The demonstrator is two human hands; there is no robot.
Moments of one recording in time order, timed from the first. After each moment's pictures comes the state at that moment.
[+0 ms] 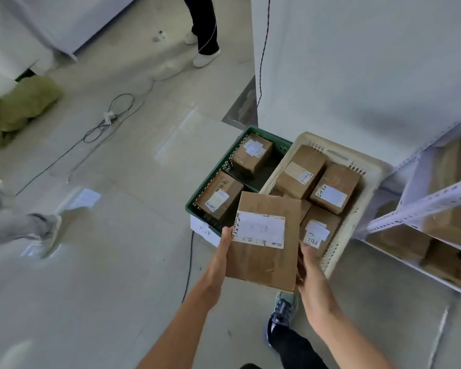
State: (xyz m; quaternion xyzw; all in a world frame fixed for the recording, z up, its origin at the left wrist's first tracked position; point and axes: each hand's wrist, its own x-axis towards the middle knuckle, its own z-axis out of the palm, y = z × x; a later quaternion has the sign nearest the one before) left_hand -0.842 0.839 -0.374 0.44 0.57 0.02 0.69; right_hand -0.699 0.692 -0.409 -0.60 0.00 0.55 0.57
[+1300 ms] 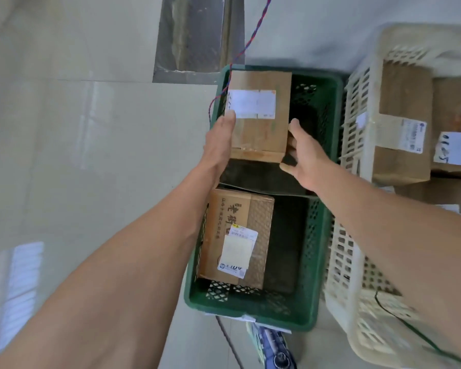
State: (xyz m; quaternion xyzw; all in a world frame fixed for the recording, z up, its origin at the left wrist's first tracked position) left_hand -0.604 1.363 -0.804 0.65 0.44 -0.10 0.61; right_hand -0.525 1.205 -0.832 -0.65 0.21 0.44 0.59
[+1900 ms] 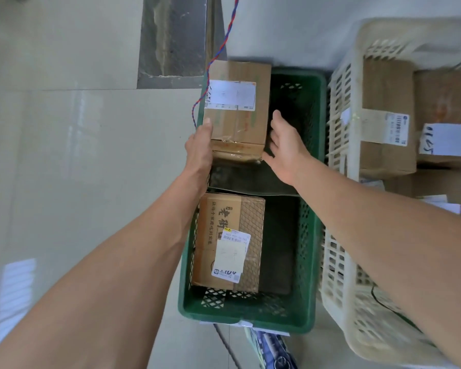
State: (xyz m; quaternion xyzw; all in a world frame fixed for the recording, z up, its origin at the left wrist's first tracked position) left_hand -0.611 1.371 -0.842 0.58 0.50 -0.04 0.65; right_hand -0.525 1.221 -0.834 -0.59 0.18 0.42 0.66
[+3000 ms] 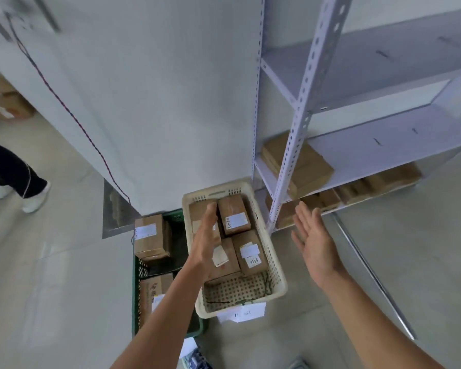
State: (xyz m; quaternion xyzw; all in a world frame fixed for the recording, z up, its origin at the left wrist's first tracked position) left_hand -0.677 0.929 -0.257 0.66 0.25 -0.10 0.71; right_hand -0.659 0.692 -0.276 -0.62 0.11 0.16 0.76
